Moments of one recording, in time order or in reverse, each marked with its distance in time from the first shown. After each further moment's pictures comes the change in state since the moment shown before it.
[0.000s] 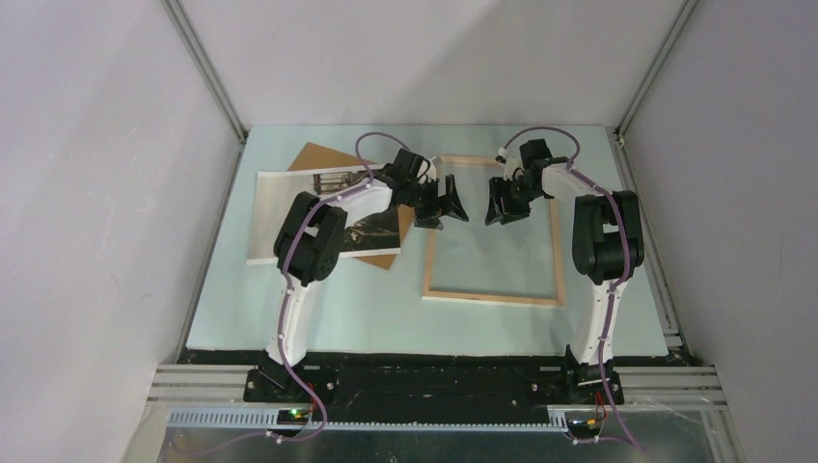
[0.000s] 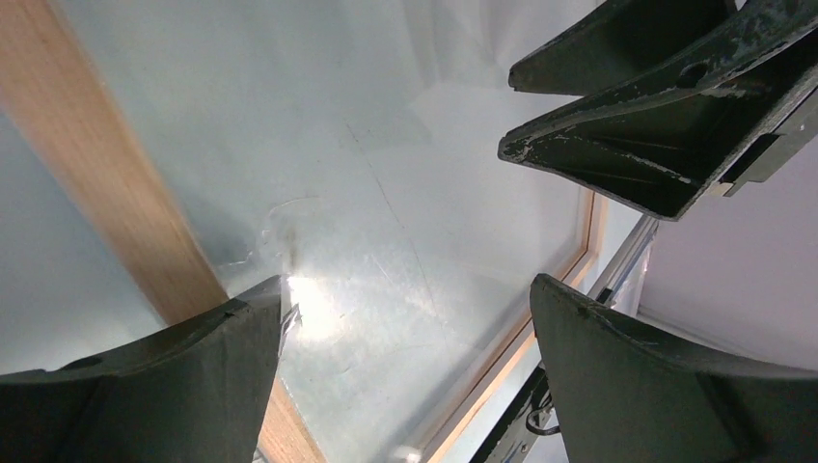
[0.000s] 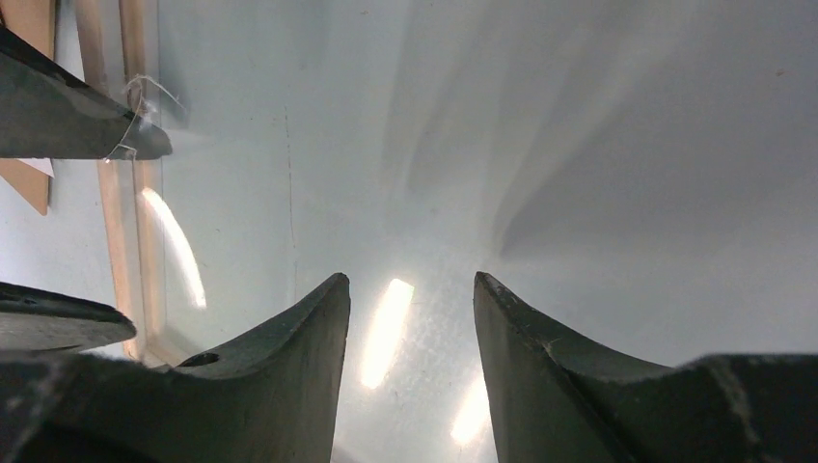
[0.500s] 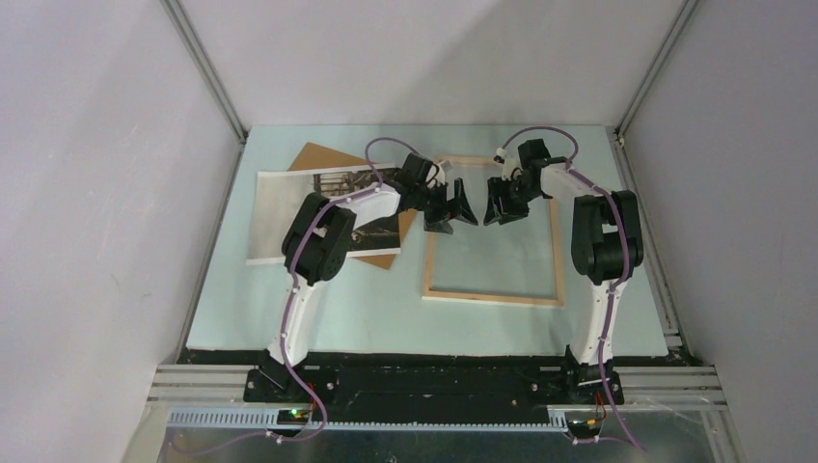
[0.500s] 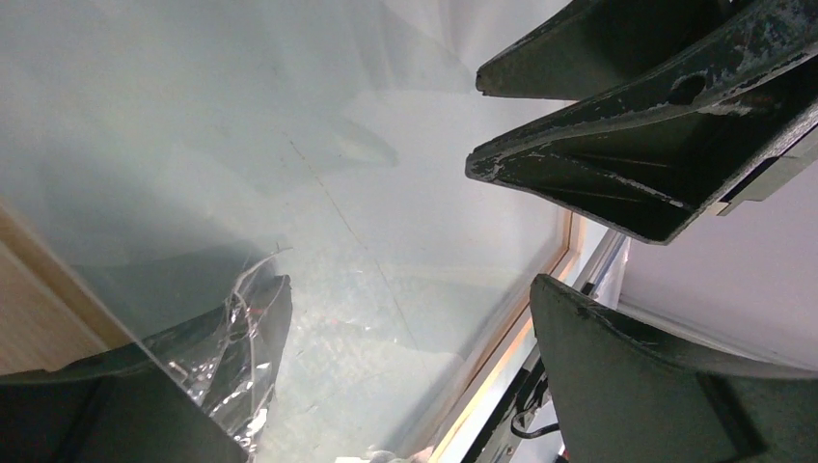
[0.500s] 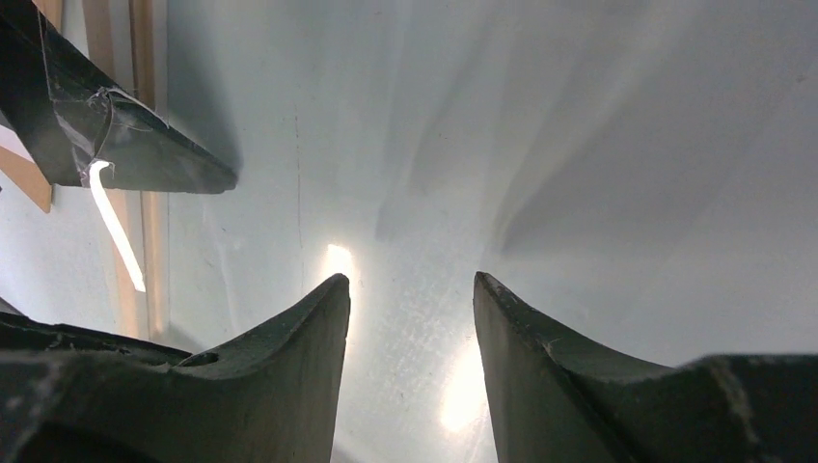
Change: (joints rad) left arm -0.035 0.040 0.011 0.068 0.032 -0.056; right arm 0.007 0.000 0.001 0.000 -0.001 0.000
